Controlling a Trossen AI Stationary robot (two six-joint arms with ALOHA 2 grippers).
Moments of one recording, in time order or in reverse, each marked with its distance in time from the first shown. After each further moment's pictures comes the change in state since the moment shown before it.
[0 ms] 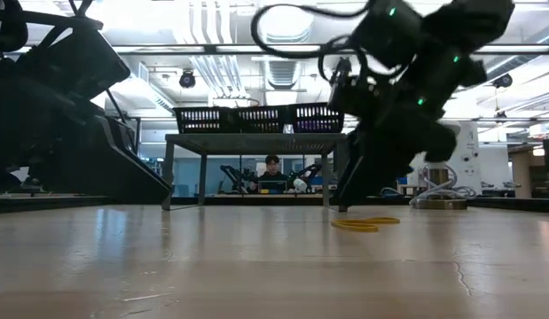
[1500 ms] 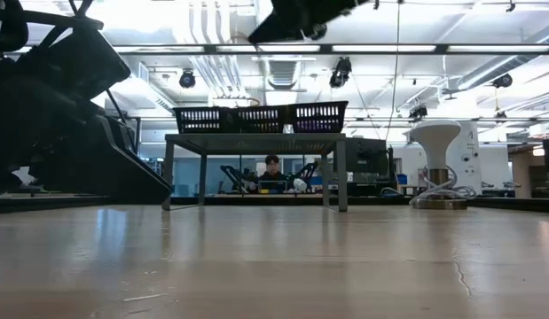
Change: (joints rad) left arm 0.000 0.000 0.000 0.004 0.000 -0.001; right arm -0.092 -0.070 0.397 0.178 0.375 -0.384
